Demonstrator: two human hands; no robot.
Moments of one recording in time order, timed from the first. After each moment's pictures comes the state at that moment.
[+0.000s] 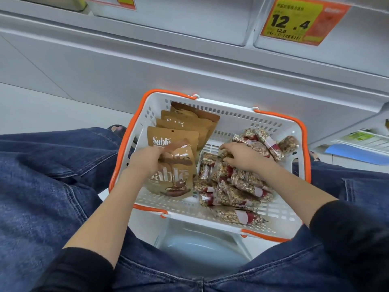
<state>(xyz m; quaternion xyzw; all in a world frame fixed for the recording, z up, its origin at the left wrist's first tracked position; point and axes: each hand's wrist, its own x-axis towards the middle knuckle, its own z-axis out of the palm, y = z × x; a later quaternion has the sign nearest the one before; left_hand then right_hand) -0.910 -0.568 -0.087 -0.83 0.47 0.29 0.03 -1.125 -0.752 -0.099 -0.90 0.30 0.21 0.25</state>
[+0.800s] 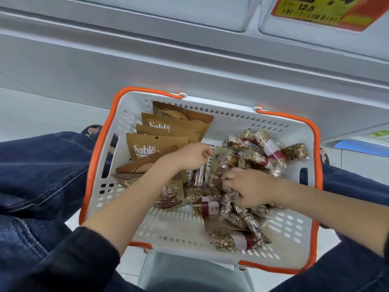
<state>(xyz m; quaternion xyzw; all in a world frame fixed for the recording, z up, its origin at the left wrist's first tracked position) -0.967 -0.701 -0.122 -0.68 0.49 0.54 -0.06 -1.157 -0.762 -0.115 -0.90 0.05 0.38 0.19</state>
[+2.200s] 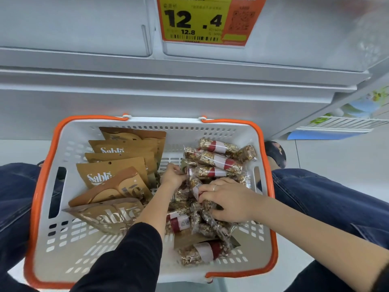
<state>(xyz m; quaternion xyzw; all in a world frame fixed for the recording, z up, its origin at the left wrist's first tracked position) -1.041 -0.717 -0.234 -0.79 0.17 0.54 -0.24 -1.216 -0.760 -0.088 -0.90 0.17 0.27 0.30</state>
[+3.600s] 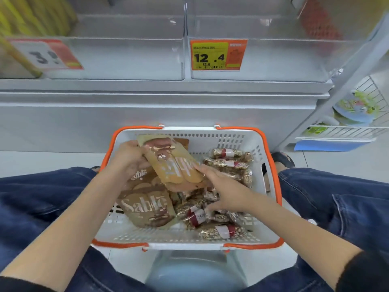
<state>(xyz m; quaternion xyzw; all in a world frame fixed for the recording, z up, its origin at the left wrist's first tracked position) -0.940 -0.651 0.002 -0.76 0.12 0.45 -0.44 -1.189 -0.706 -0.045 -0.88 0.27 0.11 0.38</state>
